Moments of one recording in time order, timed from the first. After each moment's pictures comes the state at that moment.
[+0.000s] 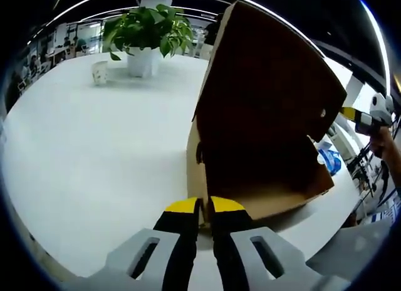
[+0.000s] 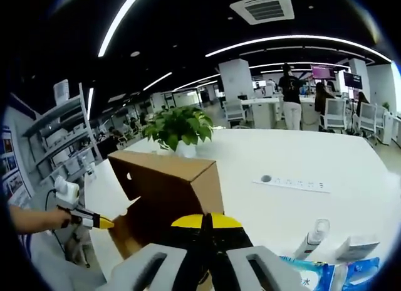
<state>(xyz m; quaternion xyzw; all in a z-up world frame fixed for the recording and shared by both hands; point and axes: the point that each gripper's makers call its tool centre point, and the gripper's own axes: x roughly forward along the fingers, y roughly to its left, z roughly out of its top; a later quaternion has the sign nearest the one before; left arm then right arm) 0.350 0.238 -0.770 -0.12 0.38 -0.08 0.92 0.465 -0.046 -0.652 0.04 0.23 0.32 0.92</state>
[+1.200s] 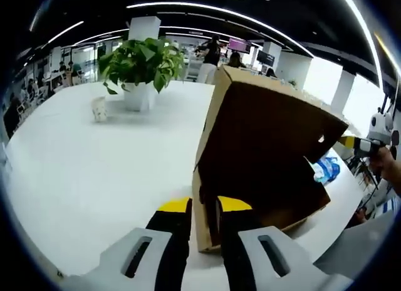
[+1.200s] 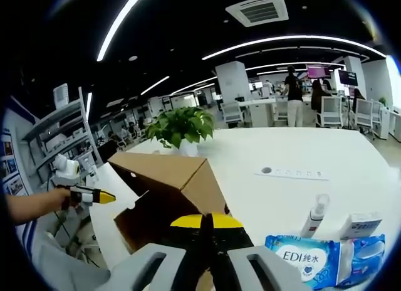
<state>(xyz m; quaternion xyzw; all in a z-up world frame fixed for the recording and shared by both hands) 0.374 0.247 -0.704 -0.07 0.31 -0.09 0.95 0.427 -0.052 -0.662 0.05 0.23 0.32 0.92</state>
